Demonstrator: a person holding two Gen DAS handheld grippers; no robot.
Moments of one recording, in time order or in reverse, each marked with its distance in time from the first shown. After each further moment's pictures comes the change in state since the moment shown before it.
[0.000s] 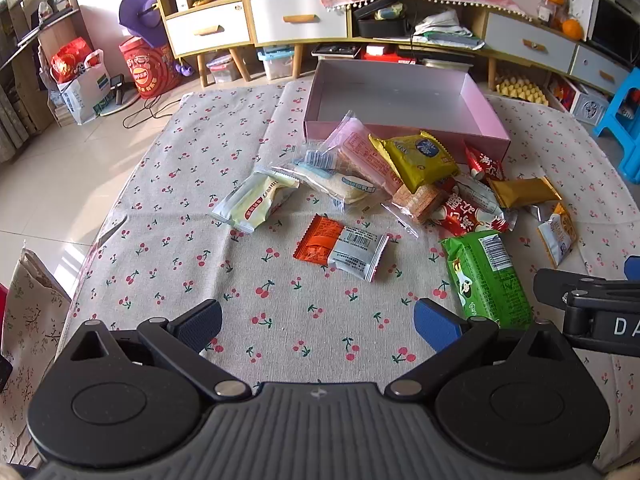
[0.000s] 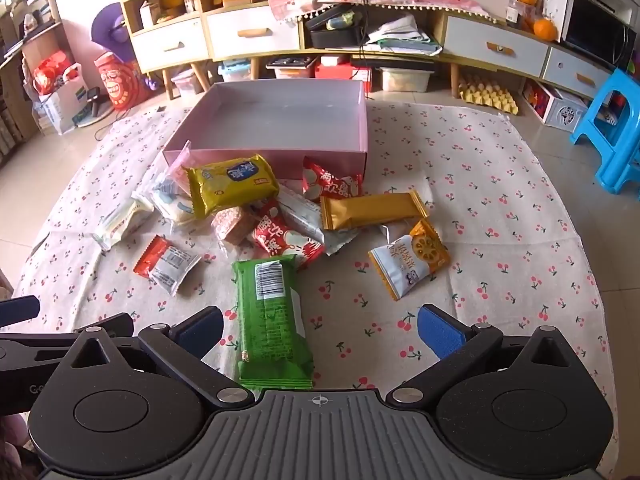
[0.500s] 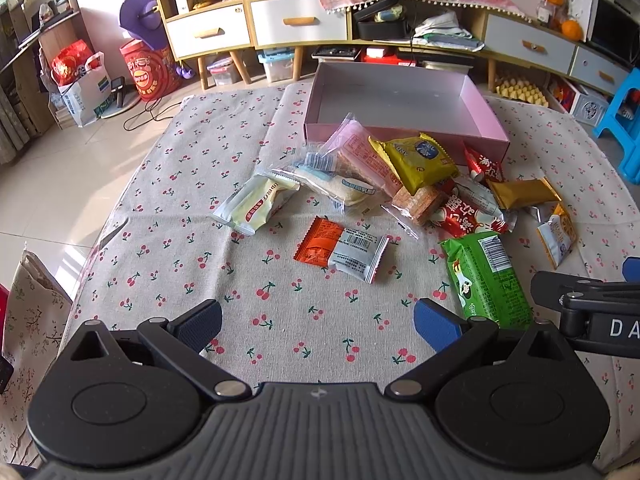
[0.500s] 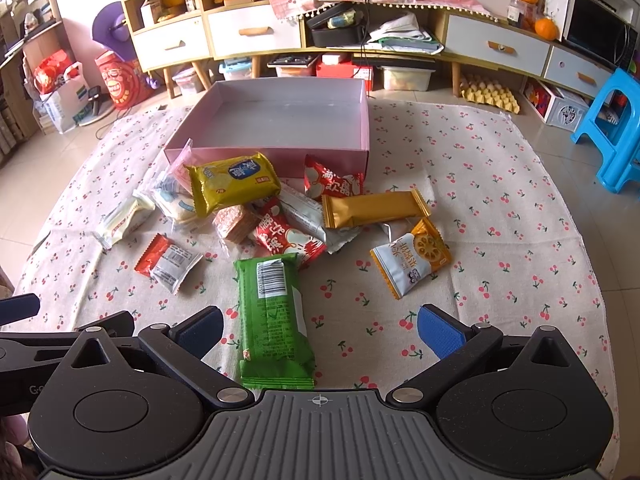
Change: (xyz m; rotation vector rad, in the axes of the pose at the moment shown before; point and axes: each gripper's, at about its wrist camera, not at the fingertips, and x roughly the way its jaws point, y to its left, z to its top) left arm 0.000 -0.001 -0.001 0.001 -0.008 0.004; right arm 0.000 0.001 -0.001 -0.004 0.002 0.000
